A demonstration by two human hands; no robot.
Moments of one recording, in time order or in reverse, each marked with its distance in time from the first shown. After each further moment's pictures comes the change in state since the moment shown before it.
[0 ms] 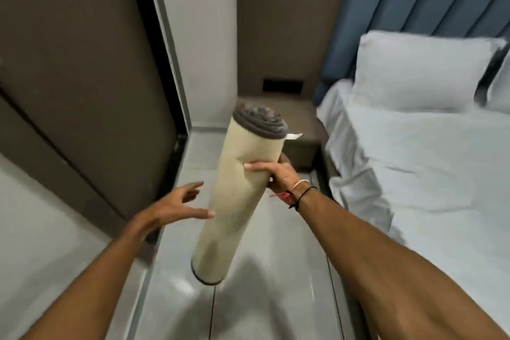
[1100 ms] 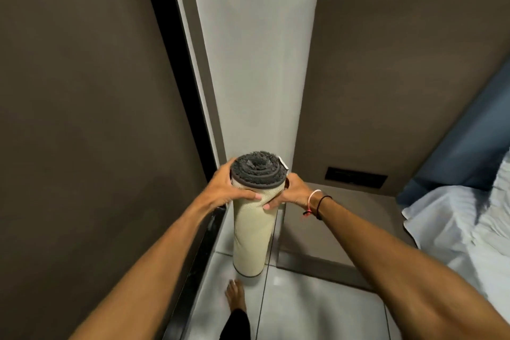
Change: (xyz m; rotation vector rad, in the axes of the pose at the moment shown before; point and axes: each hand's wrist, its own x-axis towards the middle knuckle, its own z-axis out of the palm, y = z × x) left_hand 0.414 0.215 -0.337 -0.156 0.389 0.238; right_hand 0.546 -0.222 0.086 -0.658 -0.402 -0.077
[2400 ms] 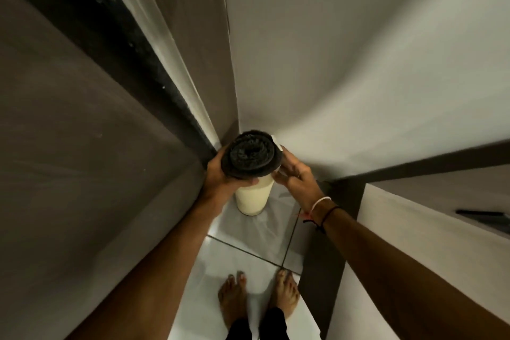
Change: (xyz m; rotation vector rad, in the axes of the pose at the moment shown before) left_hand 0.397 -0.427 -0.020 -0.319 0.412 -0.553; right_hand 0.508 0.250 0.063 0.354 0.029 0.293
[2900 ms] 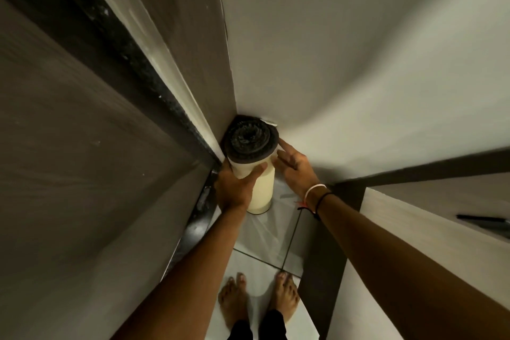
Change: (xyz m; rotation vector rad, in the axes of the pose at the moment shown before) left_hand -0.013 -0.008 0.037 0.091 0.212 -0.023; right_hand 0.007 -0.024 0.001 -0.097 0.000 0.020
